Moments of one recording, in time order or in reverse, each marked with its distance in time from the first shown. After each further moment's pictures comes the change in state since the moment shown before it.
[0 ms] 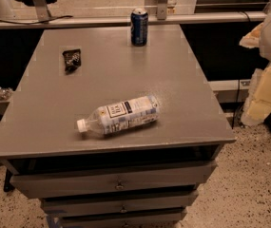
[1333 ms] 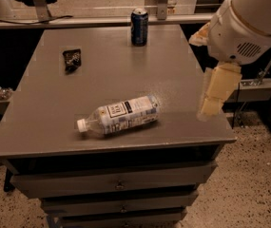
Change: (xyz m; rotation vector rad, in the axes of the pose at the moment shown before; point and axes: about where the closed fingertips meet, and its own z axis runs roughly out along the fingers) arm -0.083 0.005 0.027 -0.036 -0.139 -0.179
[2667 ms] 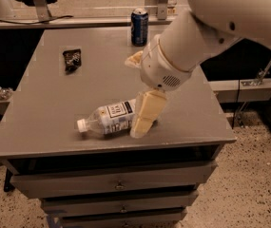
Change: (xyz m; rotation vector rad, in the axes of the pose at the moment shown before) arm -0.111 0.020 0.089 -0.084 -0.285 -0.126
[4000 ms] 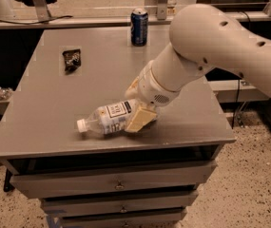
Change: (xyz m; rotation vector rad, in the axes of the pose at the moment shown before) arm 0.043 -0.012 0.067 -0.008 0.039 0.062
